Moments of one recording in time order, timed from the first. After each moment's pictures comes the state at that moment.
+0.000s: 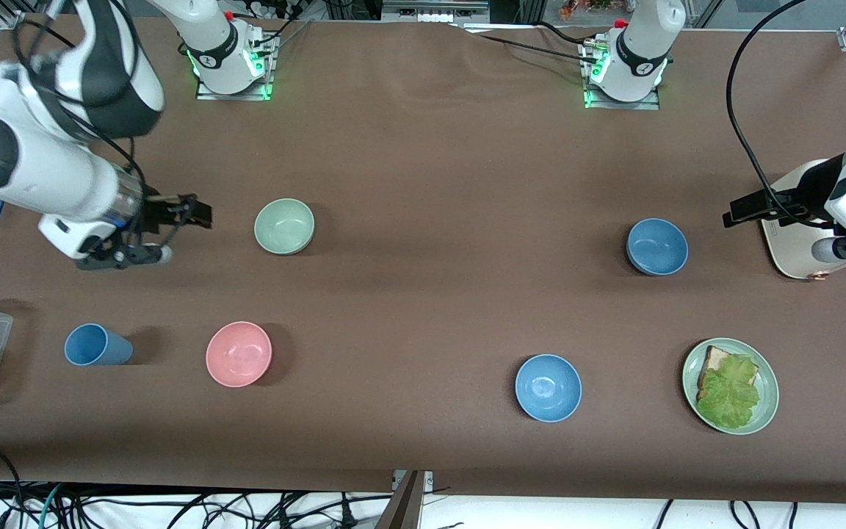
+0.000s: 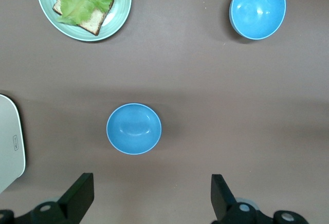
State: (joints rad) left arm -0.08 0.17 0.12 -1.51 -0.15 1.55 -0.05; right arm 0.14 0.21 0.05 -1.83 0.09 1.93 0.06
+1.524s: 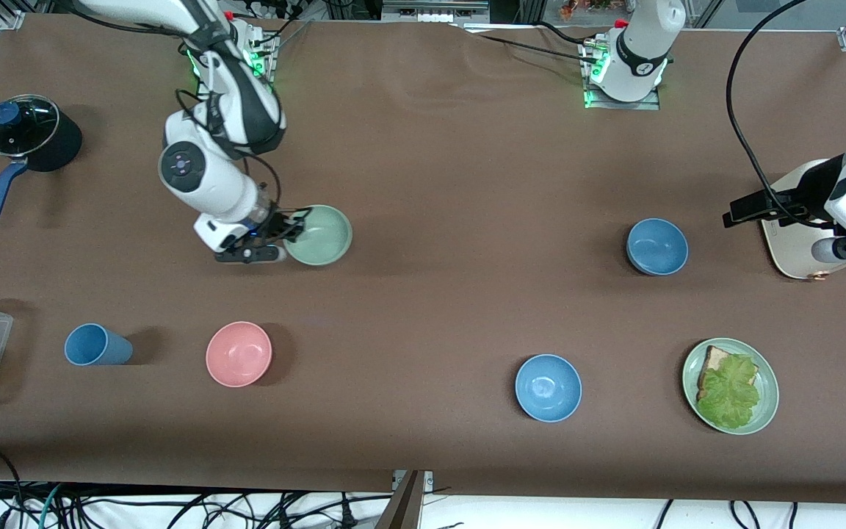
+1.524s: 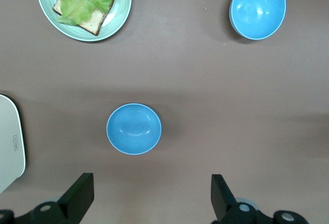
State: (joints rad) left arm -0.08 0.17 0.12 -1.51 -0.15 1.55 -0.05; right arm 0.24 0.31 0.23 -2.02 0.13 2.35 0.41
